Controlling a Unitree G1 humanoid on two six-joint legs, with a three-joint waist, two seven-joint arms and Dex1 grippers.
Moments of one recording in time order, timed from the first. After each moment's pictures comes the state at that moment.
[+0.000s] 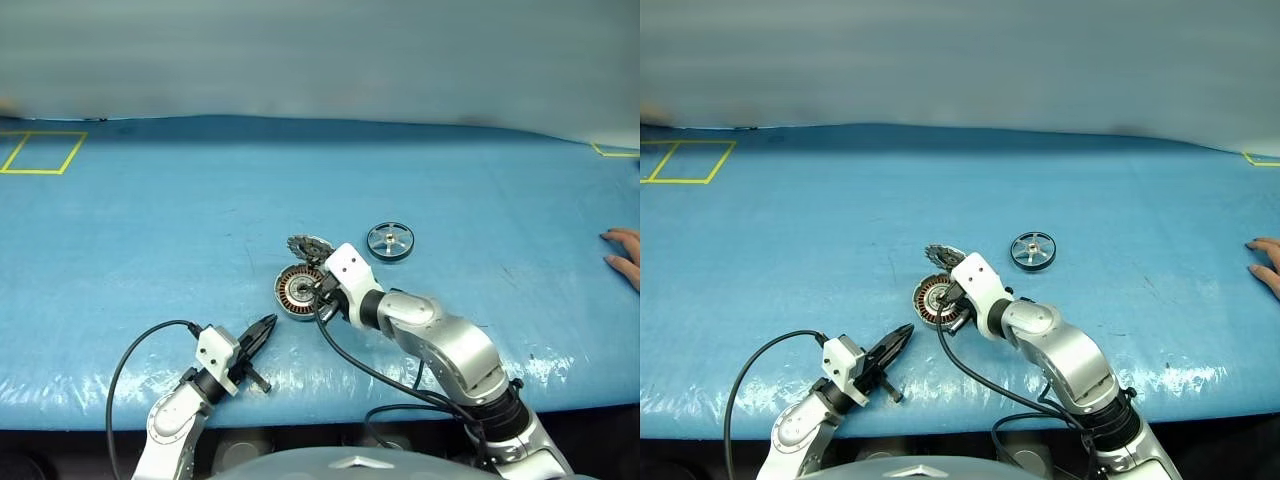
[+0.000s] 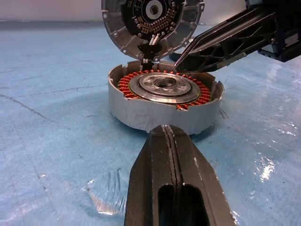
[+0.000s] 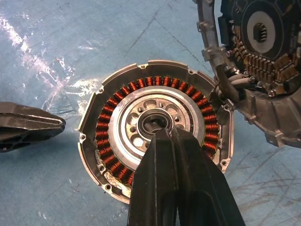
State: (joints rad) left arm 0.37 0.24 -0.13 0.00 -0.21 -0.38 -0.65; right arm -0.24 -0.30 0.40 -0.50 0.25 1.04 0.34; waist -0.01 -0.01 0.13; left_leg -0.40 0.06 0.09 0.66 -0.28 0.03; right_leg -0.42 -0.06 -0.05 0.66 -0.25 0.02
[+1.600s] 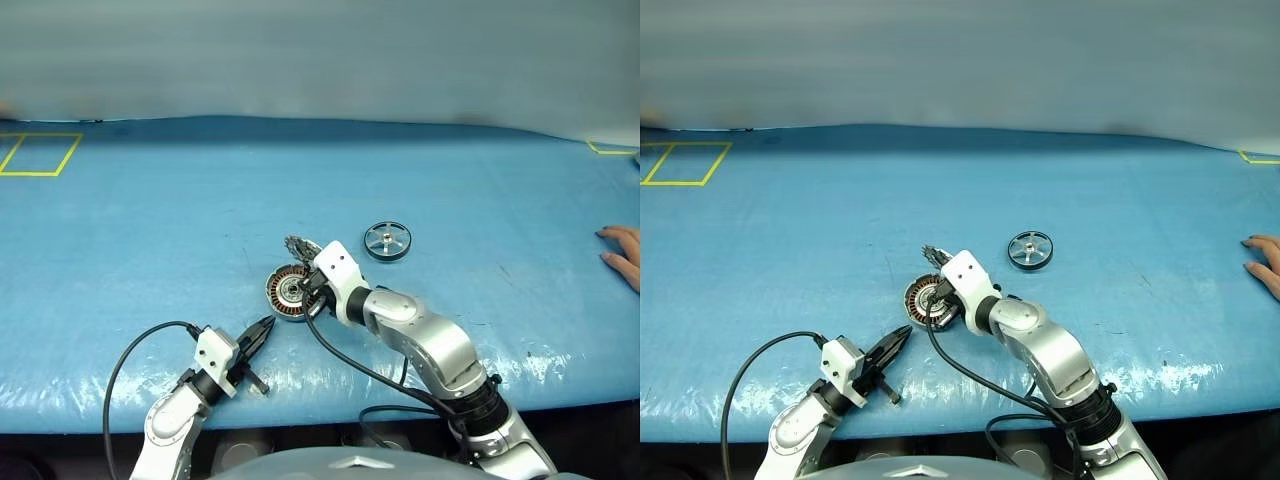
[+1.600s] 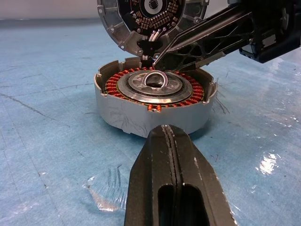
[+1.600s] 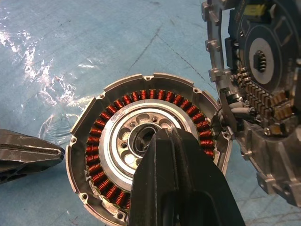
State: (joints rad) left arm 0.37 0.26 -0.13 0.00 -0.20 -0.40 -0.63; right arm -0.25 -0.21 0.42 -0.40 0.21 0.94 0.35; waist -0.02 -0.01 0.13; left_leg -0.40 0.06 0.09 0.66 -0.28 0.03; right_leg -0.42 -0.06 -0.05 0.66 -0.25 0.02
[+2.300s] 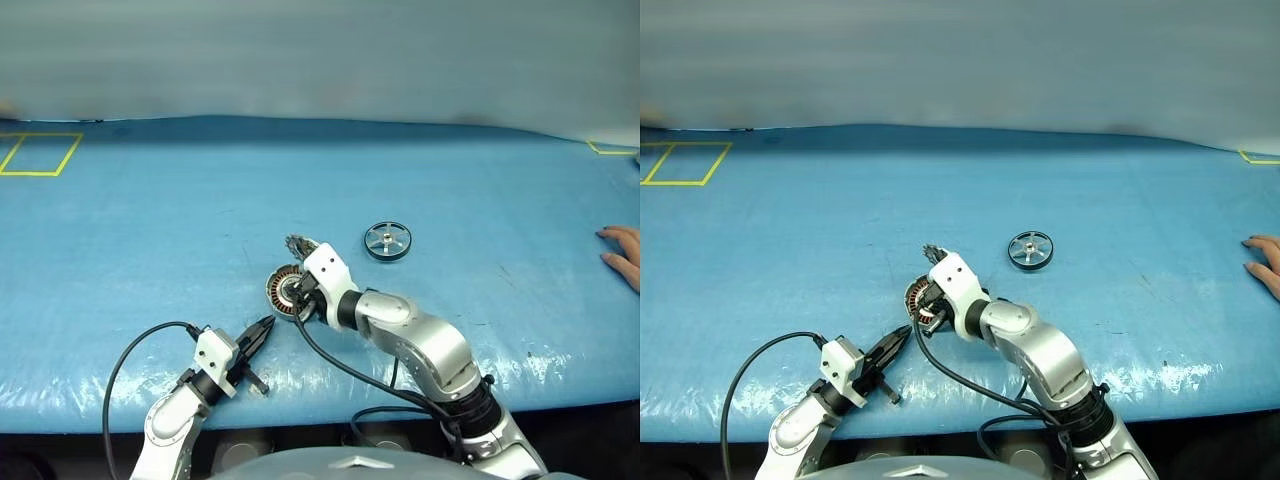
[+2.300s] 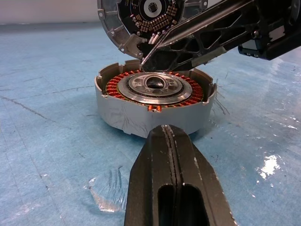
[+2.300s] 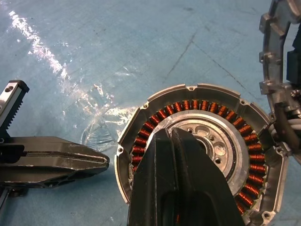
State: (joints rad) left arm 0.37 0.26 -0.13 0.01 -0.20 -0.42 -0.63; right arm -0.25 -0.18 0.44 -0.43 0.24 0.99 0.37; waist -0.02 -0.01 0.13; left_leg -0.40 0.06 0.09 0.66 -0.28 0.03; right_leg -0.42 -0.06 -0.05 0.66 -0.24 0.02
